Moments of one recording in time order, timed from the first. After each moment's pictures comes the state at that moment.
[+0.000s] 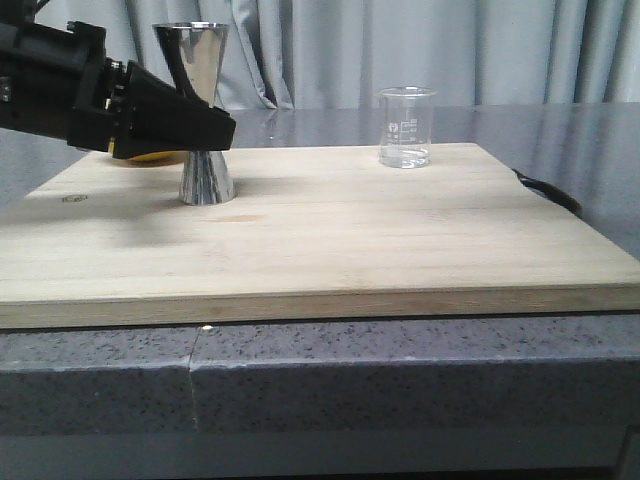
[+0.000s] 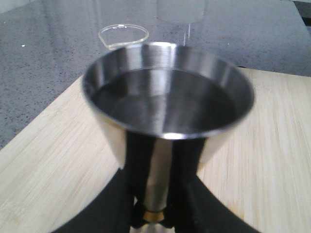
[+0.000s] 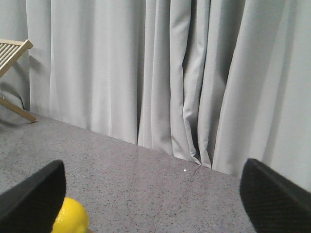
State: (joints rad) left arm -0.17 1.76 -0.96 -1.65 1.09 2.26; right arm 0.58 1.28 -0.86 0.24 -0.50 -0.33
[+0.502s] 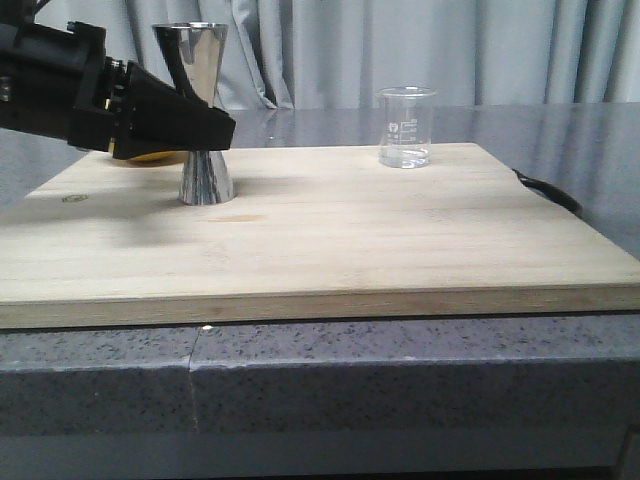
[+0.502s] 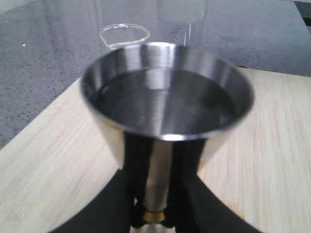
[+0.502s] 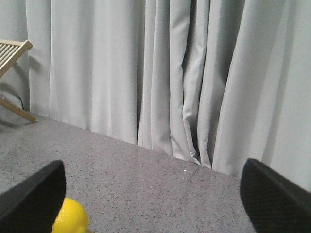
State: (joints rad) left arm -0.17 1.76 -0.96 -1.65 1.09 2.26; right arm 0.58 1.28 -0.86 0.24 -0.50 -0.33
